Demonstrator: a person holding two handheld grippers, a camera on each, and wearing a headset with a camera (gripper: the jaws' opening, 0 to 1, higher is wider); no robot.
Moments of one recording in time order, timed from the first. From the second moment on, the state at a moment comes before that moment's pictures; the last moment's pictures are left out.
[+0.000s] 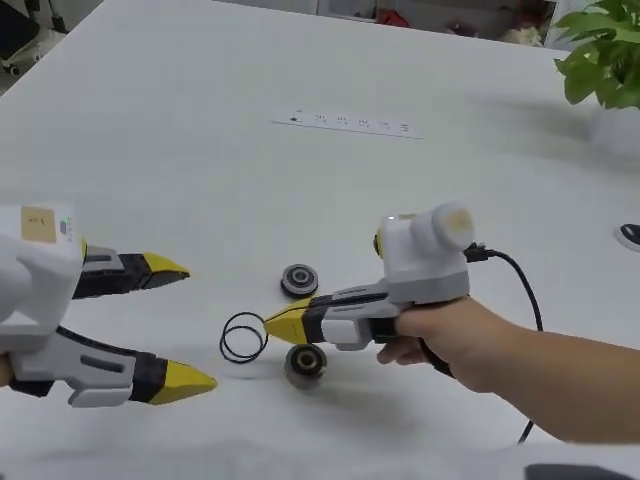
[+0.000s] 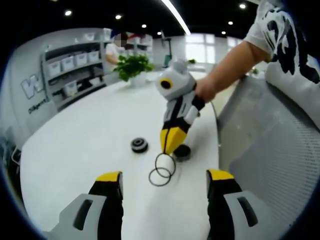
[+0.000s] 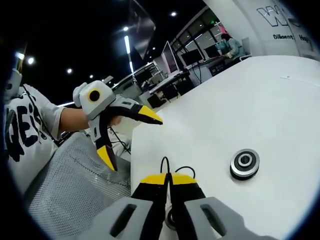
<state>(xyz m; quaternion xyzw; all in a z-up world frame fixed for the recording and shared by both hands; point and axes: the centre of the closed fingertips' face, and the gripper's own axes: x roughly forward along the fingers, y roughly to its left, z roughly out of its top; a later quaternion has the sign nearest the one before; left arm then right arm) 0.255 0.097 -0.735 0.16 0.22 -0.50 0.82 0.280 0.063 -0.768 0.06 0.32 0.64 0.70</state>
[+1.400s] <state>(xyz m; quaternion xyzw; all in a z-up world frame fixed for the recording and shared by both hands) 0.250 0.108 -0.742 0.16 0.24 -0.49 0.83 0.288 0.066 -0.796 0.04 0.35 0.61 0.71</state>
